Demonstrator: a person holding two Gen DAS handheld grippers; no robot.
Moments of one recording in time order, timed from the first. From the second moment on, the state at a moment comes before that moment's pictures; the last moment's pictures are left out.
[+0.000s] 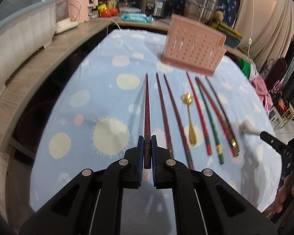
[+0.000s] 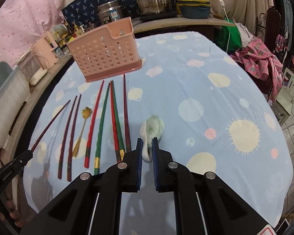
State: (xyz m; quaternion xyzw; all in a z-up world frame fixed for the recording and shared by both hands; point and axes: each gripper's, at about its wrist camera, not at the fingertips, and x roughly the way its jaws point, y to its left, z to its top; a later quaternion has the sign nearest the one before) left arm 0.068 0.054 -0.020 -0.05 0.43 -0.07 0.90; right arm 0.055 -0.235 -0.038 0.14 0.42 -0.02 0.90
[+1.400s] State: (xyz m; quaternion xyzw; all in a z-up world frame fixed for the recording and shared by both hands) left arm 0.262 0.002 0.234 -0.06 0.14 -0.11 0.98; right arm 0.284 -0.261 0.091 0.22 0.30 0.06 0.93
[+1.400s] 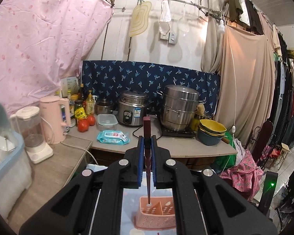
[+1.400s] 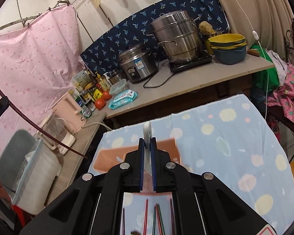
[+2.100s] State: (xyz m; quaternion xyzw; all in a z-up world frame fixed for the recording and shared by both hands) left arm 0.290 0.014 0.144 -0.06 0.23 -0.06 0.97; right arm 0.283 -0.260 0.046 0.19 0.32 0.02 0.93
